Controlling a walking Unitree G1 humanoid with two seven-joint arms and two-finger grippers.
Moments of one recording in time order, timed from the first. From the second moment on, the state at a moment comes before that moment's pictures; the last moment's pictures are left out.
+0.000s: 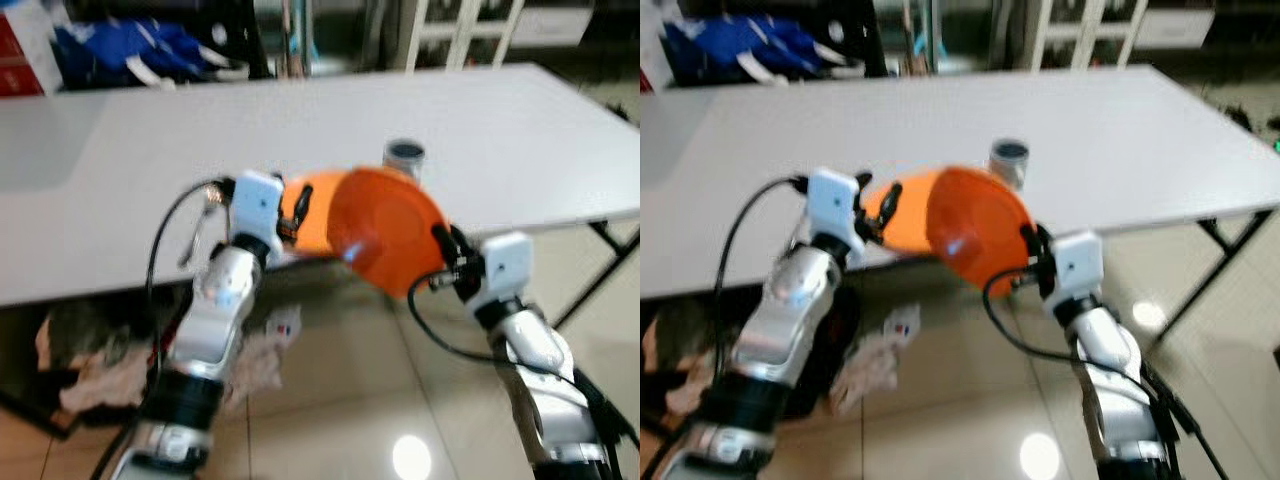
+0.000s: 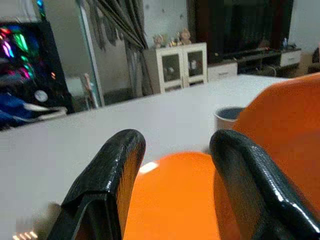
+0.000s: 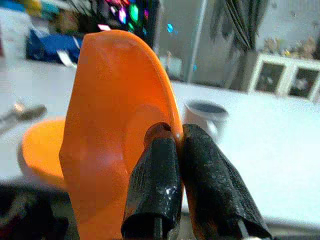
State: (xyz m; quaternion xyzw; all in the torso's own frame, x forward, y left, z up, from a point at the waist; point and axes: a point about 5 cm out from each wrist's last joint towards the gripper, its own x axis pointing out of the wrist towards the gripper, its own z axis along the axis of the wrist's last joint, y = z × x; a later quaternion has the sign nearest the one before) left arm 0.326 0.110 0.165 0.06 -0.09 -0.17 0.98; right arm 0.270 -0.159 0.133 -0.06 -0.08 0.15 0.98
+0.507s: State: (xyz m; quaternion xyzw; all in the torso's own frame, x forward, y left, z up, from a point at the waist) left arm 0.326 0.112 0.168 0.05 -0.09 -0.16 0.98; right arm 0.286 -0.136 0.179 -0.02 -0.14 0.21 0.97
